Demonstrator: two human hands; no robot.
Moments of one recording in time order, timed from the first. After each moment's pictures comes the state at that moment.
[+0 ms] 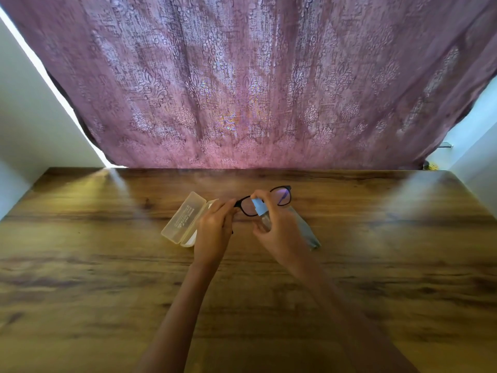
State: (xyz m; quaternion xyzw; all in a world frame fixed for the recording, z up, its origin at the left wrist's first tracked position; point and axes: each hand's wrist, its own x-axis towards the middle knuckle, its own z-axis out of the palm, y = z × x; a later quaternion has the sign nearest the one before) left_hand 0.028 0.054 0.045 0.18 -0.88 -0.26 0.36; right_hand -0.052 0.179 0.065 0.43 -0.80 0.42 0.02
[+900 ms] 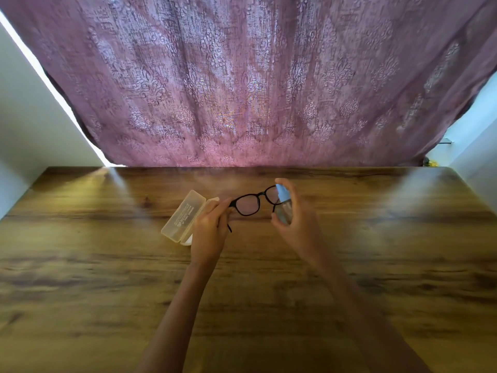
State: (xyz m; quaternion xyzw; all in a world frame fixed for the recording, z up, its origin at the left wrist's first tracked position) left_hand 0.031 0.048 0.033 0.21 -0.86 -0.28 0.38; right_hand -0.076 0.201 0.065 0.38 -0.82 0.43 0.05
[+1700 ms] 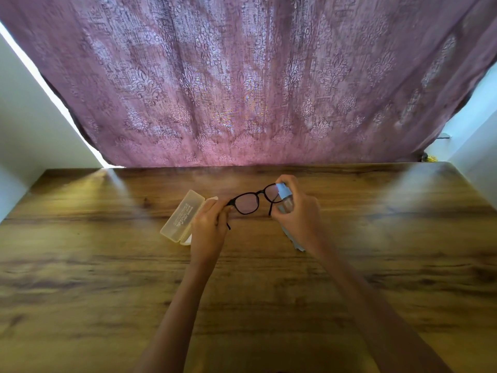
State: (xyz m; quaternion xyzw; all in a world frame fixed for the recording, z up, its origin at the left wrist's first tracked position) left_hand 0.030 0.049 0.033 0.21 -0.85 -0.28 0.39; right_hand -0.087 0.200 0.075 0.38 -0.83 0.40 0.02
